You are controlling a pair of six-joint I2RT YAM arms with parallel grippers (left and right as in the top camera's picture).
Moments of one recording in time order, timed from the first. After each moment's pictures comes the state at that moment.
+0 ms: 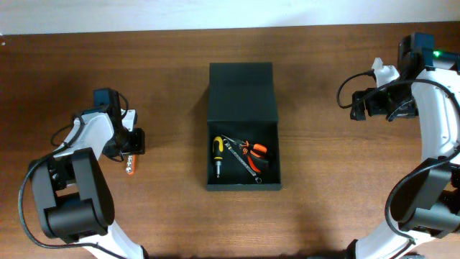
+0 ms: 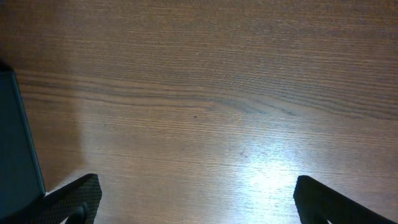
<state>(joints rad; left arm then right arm) 0.19 1.90 1.17 -0.76 -0.02 0.13 -0.24 1.87 1.71 -1.32 -0.07 -0.27</state>
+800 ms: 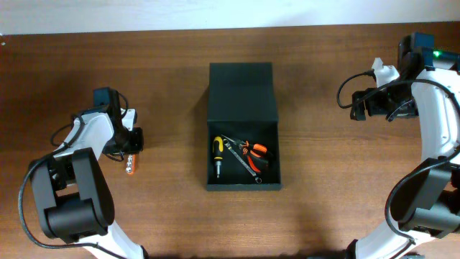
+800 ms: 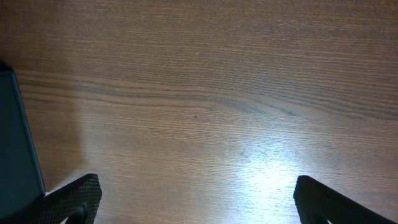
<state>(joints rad) 0.19 1.90 1.17 -0.75 -0.02 0.13 -0.24 1.87 1.71 -1.32 -0.07 -0.27</state>
